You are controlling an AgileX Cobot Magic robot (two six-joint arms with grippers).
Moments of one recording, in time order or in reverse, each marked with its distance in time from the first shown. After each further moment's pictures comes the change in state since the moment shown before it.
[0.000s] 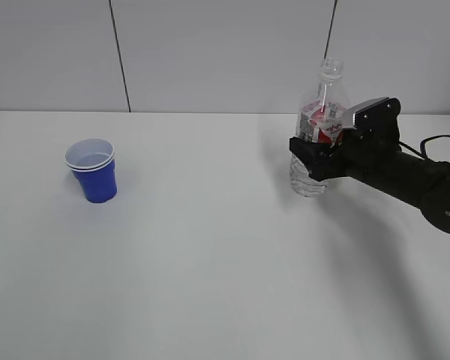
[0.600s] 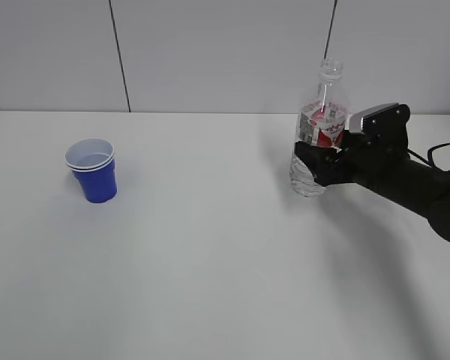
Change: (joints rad) left arm 0.000 0.000 0.000 0.000 0.000 0.000; right arm 0.000 -0.026 0.071 0.052 -0.027 -0.017
